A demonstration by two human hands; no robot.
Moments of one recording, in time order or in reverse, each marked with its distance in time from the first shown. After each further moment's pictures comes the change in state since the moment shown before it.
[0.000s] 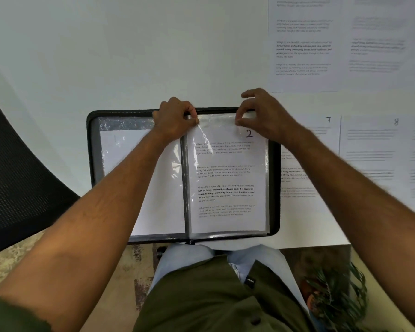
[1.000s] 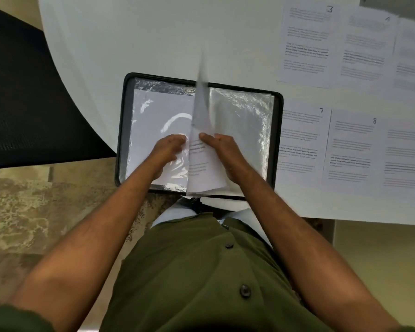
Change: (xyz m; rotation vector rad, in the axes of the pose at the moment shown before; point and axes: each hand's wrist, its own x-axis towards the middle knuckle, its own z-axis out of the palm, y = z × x) left_hand -0.219 -0.066 0.022 -0.893 -0.105 -0.379; right_hand -0.152 -0.157 0.120 0.959 -0.072 0.394
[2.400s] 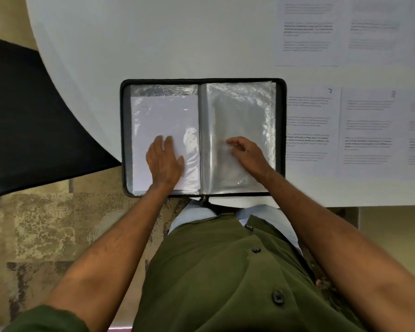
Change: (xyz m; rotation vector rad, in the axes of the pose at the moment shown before) left_hand 0.008 -0.044 0.012 1.058 0.421 0.238; right_hand 0.027 0.071 -0.071 -0.280 0.092 -0.114
